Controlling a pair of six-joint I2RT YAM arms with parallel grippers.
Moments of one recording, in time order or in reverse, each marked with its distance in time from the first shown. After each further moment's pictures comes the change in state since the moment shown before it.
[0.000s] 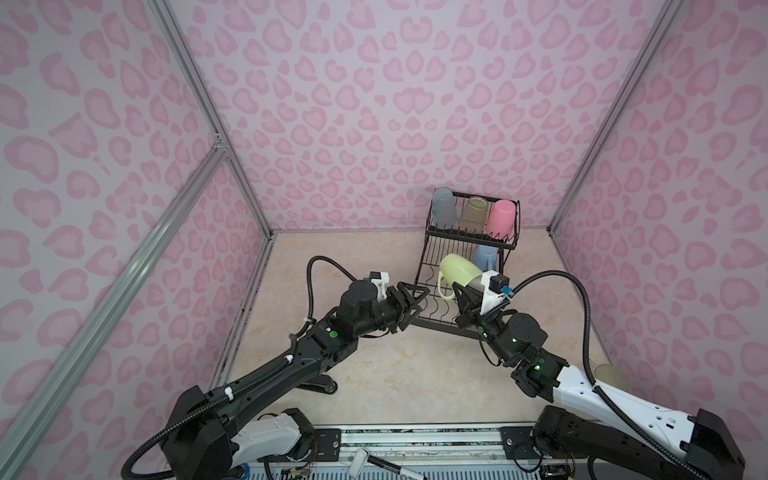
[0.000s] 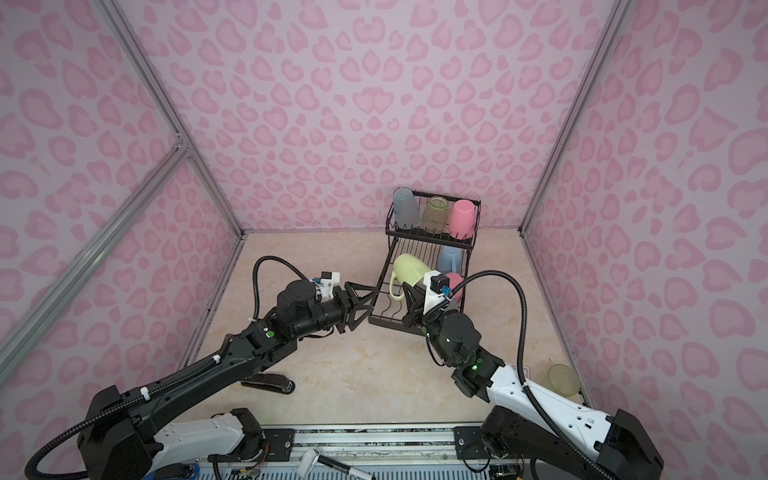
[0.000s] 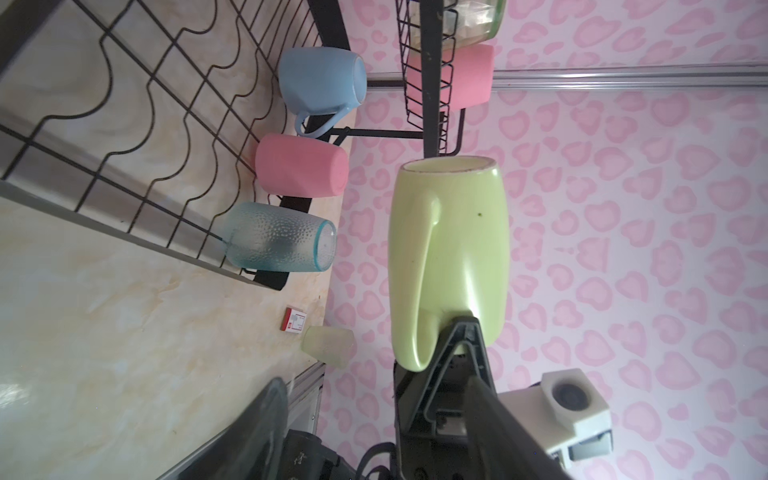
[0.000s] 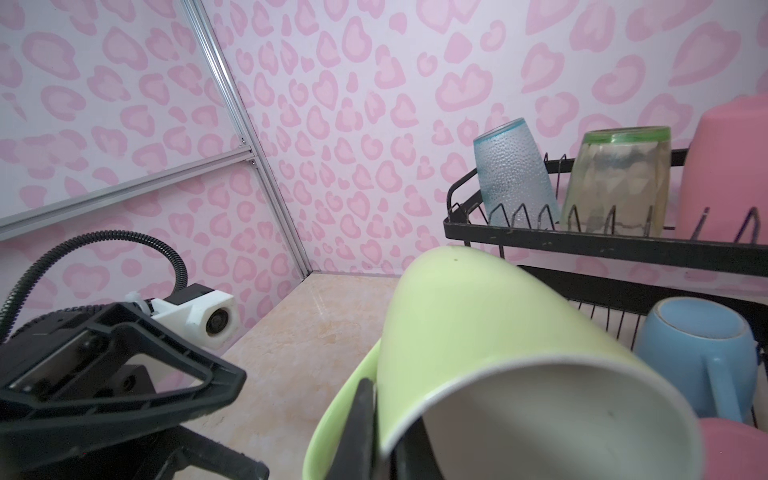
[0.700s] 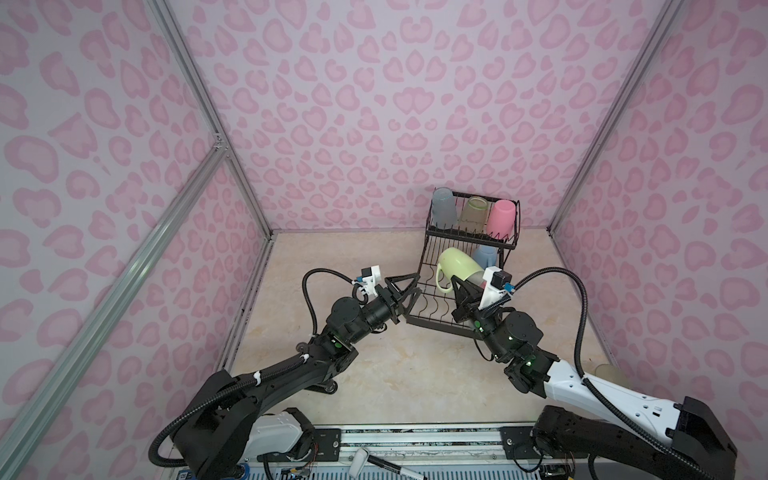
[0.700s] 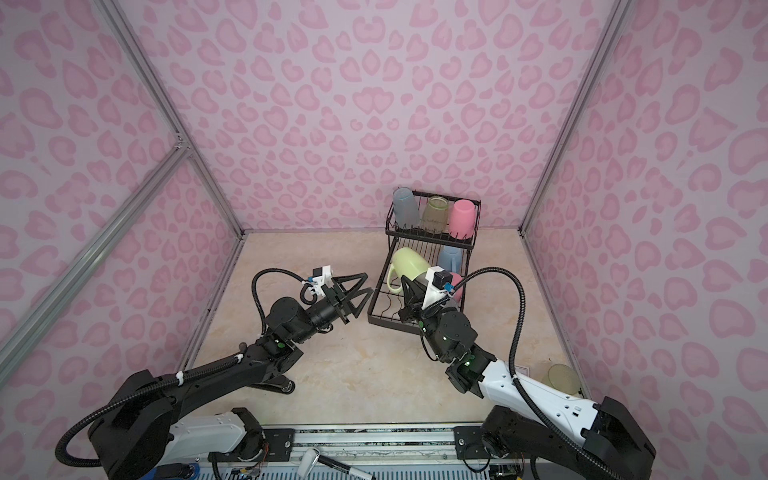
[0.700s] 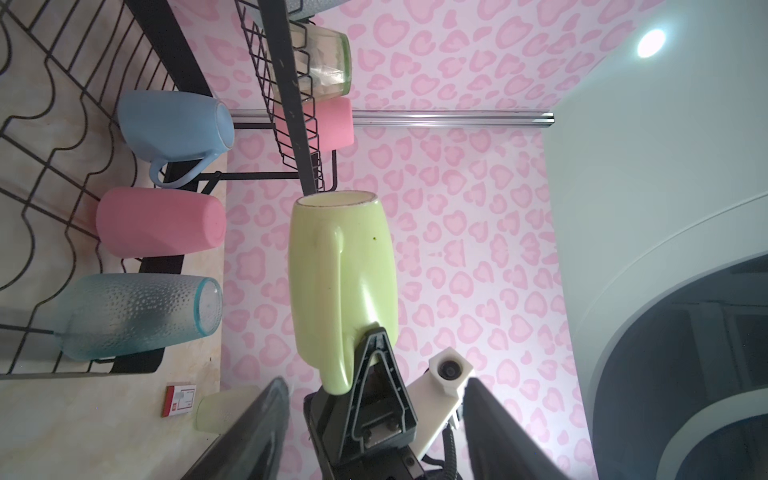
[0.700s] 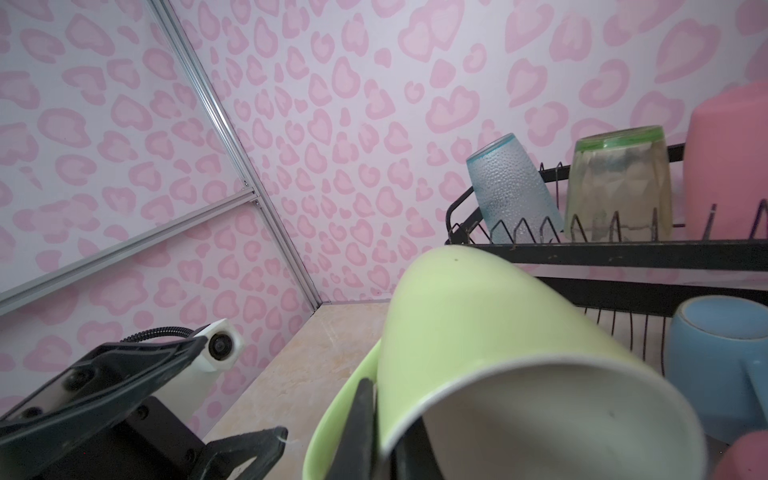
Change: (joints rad) left arm 0.044 0.097 -0.218 0.725 -0.010 -0.101; right arm 0.002 0.077 0.003 0.137 0.039 0.078
